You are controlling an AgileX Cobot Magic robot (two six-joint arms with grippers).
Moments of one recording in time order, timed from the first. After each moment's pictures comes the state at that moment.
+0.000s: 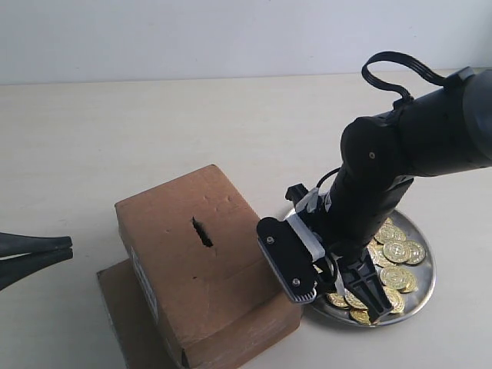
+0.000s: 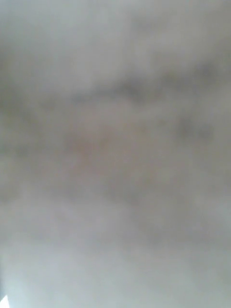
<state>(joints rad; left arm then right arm) -0.81 0.63 -0.45 -0.38 0.45 1.23 0.51 1.82 -0.87 0.18 0.60 -1.52</state>
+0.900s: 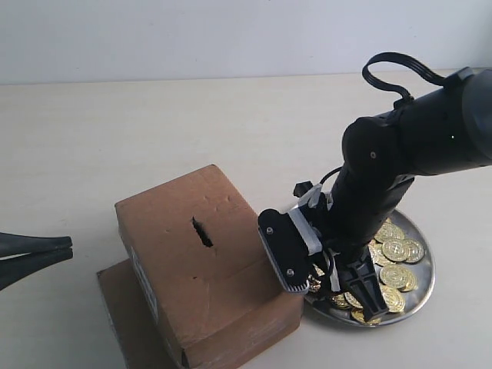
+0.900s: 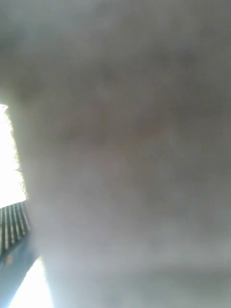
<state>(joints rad) -0.81 0.63 -0.45 -0.38 0.45 1.23 0.50 1.83 -0.87 0.16 0.59 -1.41</state>
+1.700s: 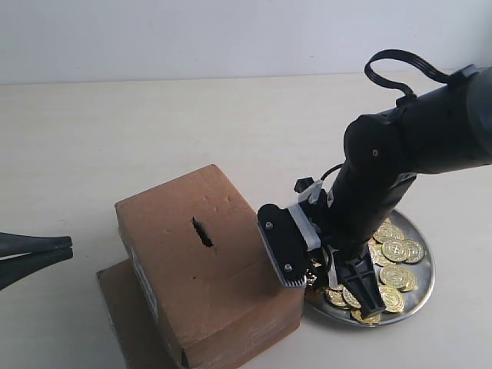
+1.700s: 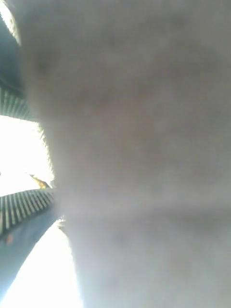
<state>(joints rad) -0.81 0.63 -0.45 -0.38 0.45 1.23 0.50 1.81 -0.87 0.16 0.58 -1.39</state>
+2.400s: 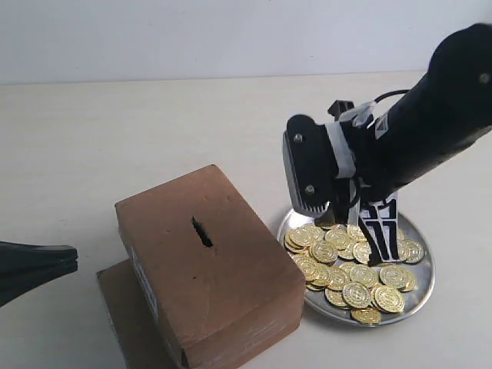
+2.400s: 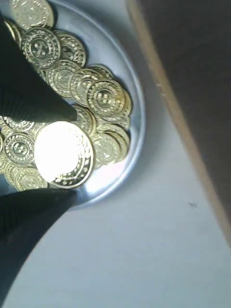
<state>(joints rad) -0.86 0.63 -0.45 -0.38 0.45 1.32 0.44 1.51 -0.87 0.21 0.61 -1.29</state>
